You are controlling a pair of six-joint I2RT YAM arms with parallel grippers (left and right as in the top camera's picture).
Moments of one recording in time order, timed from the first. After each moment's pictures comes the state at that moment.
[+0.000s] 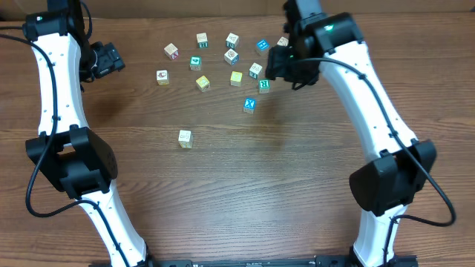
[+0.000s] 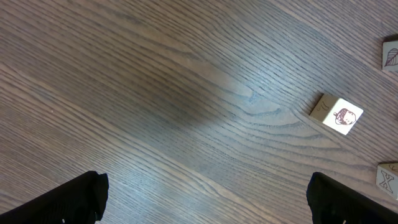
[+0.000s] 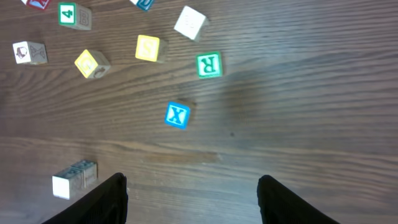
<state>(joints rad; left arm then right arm) 0.22 2.25 2.30 -1.40 -0.08 -0.34 0.36 2.07 2.12 -1.28 -0.10 0.44</state>
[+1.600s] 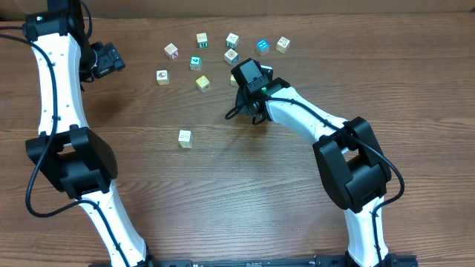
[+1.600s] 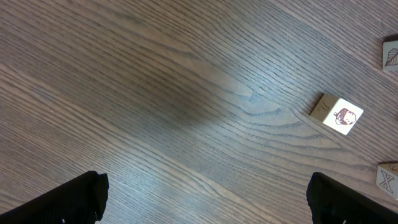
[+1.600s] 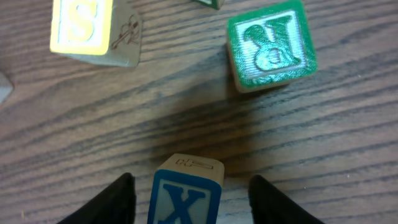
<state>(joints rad) 0.22 2.25 2.30 -1.40 -0.08 -0.34 0.55 2.18 1.60 -0.57 0.15 0.69</state>
